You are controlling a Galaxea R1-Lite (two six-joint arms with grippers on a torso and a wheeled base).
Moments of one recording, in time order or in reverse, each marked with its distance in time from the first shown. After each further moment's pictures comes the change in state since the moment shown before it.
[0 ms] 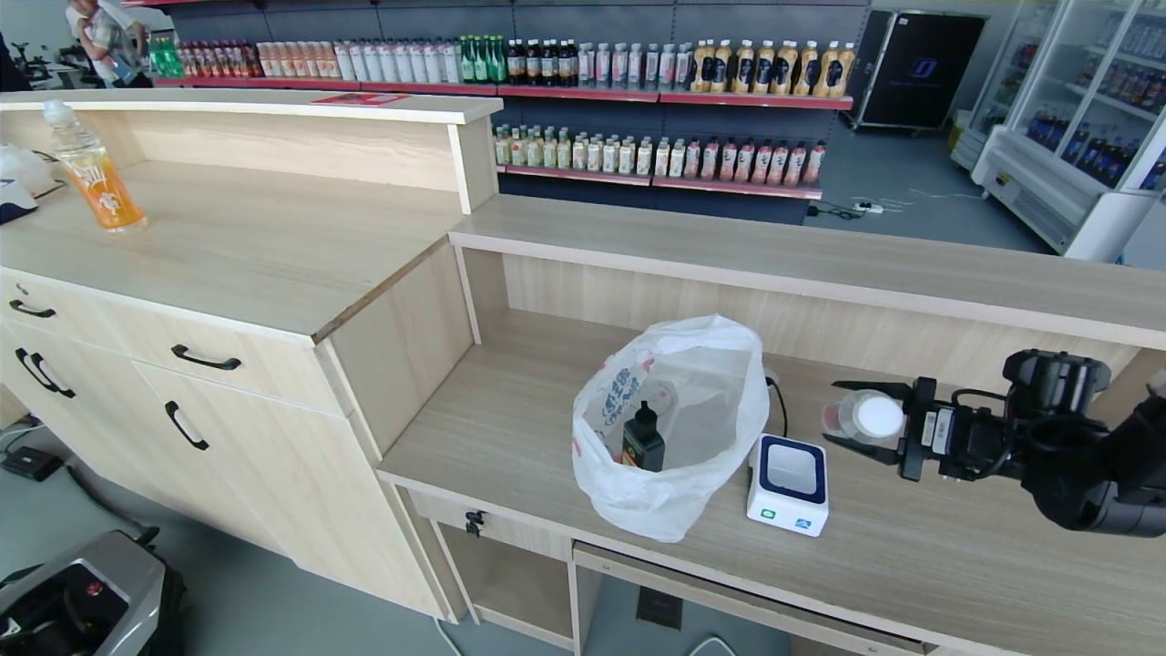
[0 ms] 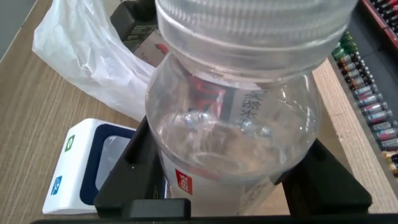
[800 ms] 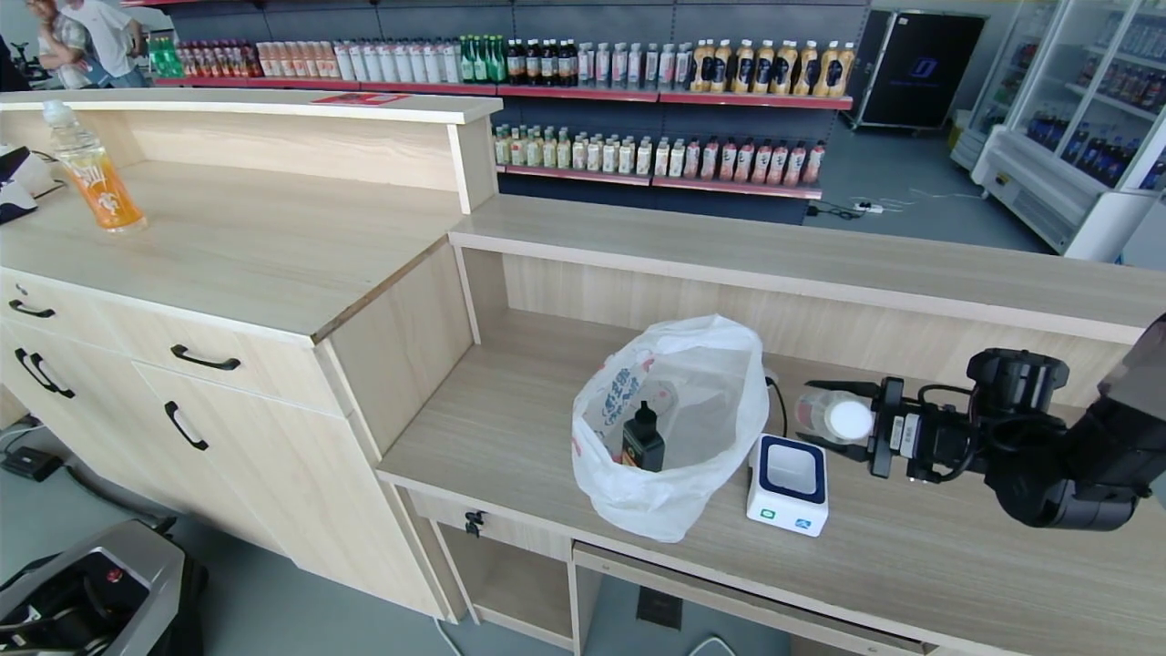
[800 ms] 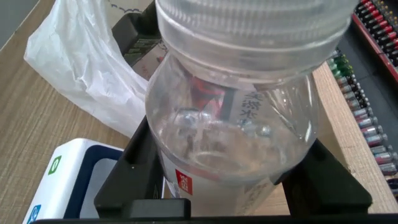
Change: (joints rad) left arm 0.000 0.000 0.000 0.000 0.000 0.000; right arm 0.064 0.061 -0.050 -0.058 -0.001 -0.008
